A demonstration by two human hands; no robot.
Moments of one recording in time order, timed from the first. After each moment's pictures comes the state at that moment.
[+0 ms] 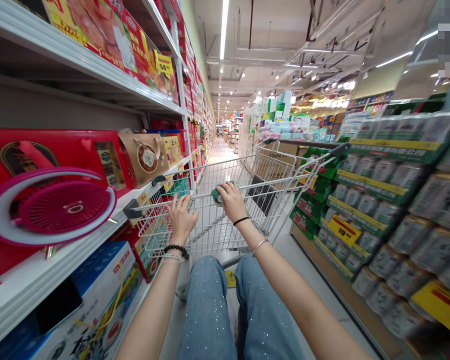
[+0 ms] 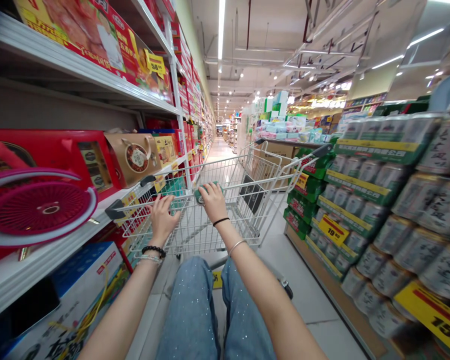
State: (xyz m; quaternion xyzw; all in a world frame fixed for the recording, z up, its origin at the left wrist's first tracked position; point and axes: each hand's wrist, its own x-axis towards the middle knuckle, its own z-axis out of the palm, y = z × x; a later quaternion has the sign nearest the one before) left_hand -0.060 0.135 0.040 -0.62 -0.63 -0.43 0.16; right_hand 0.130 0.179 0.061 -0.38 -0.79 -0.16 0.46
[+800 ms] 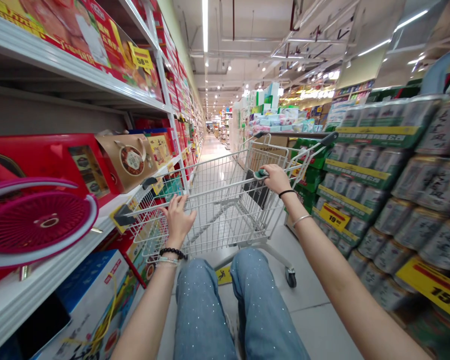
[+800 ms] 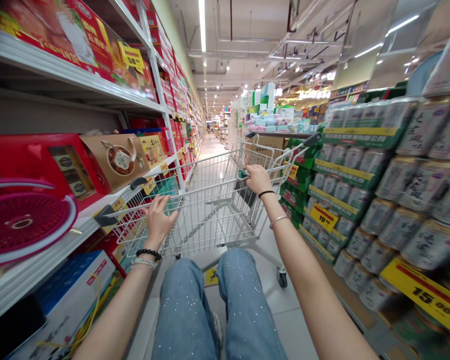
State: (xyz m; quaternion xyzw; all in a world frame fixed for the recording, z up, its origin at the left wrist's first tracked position) left_hand -0.040 0.139 0.046 -0.64 -0.62 -0.42 0.14; right_hand 0.313 0.214 0.112 -0.52 -0.74 -0.20 0.39
